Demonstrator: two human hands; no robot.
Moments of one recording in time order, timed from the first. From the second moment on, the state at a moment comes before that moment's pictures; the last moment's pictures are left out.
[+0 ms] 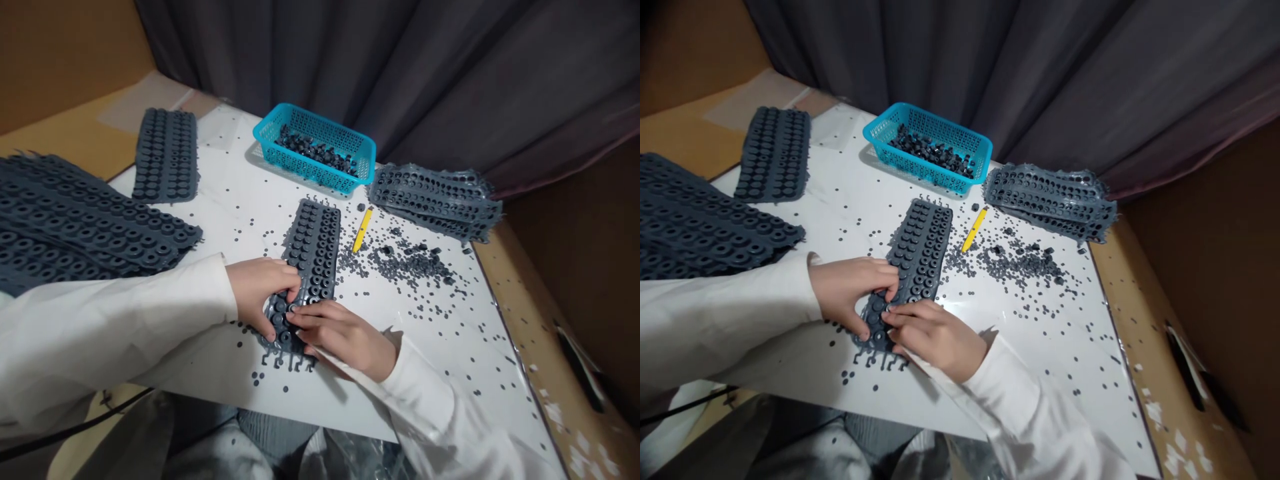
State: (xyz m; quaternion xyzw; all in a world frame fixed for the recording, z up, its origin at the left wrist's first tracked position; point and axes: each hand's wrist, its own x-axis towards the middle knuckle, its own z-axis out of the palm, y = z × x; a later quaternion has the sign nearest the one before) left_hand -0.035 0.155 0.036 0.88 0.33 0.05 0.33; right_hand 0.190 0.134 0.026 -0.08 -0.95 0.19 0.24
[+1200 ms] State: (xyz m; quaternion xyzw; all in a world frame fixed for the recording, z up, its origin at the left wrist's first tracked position) left_hand -0.037 0.155 0.034 0.88 0.33 0.08 0.33; right_hand 0.190 0.124 0.026 -0.29 -0.82 0.35 0.35
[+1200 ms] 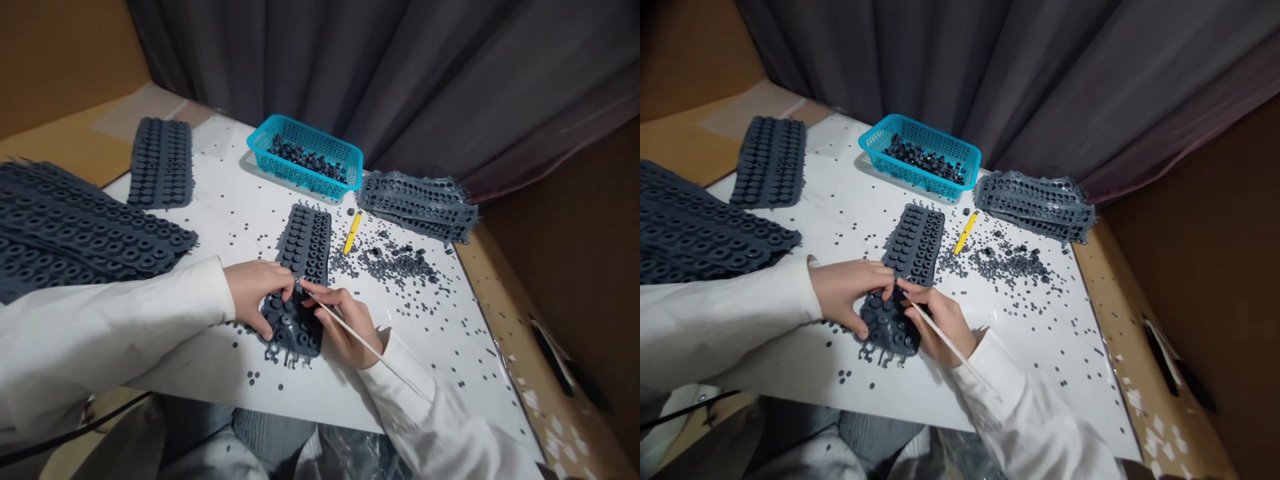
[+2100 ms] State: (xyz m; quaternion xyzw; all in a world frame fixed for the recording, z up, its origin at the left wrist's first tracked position) left_hand -0.030 0.148 0.037 0.88 0.36 0.08 0.30; right_hand 0.188 0.130 0.012 -0.09 -0.96 0.01 0.25
